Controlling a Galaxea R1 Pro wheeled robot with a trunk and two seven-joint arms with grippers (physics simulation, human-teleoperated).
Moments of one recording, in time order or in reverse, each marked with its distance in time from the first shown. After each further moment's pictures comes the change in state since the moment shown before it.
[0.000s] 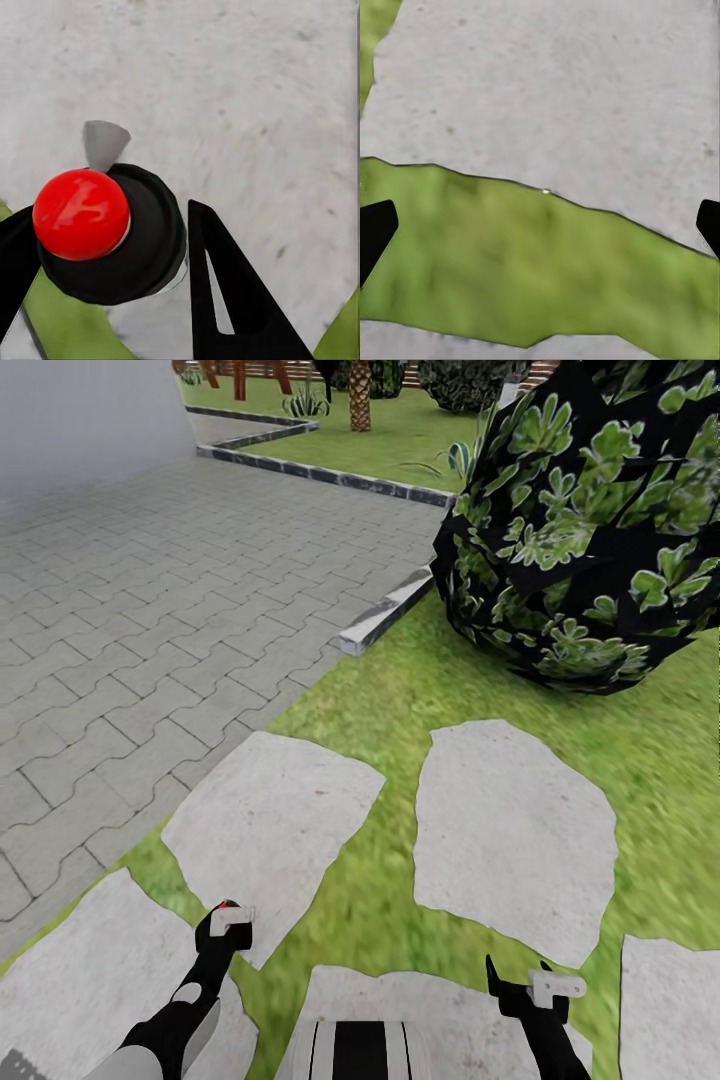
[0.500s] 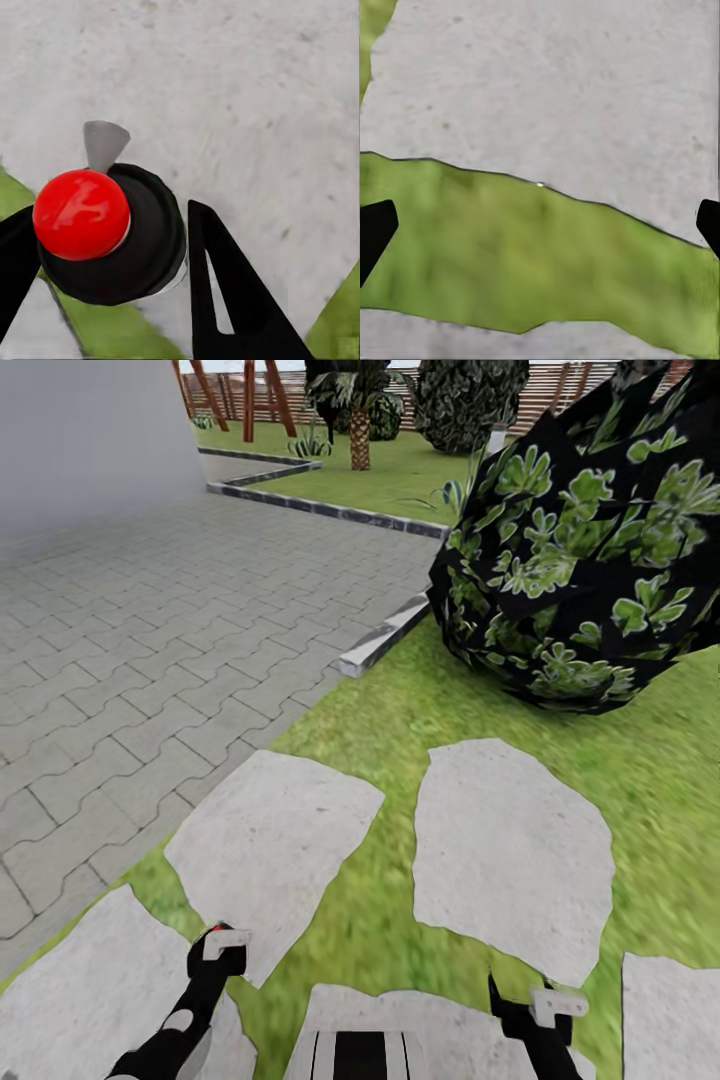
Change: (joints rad) left arm 0.056 0.009 0.002 0.006 -0.002 0.002 0.001; right arm 0.002 0.001 -0.001 0.078 -0.001 -0.006 -0.002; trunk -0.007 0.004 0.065
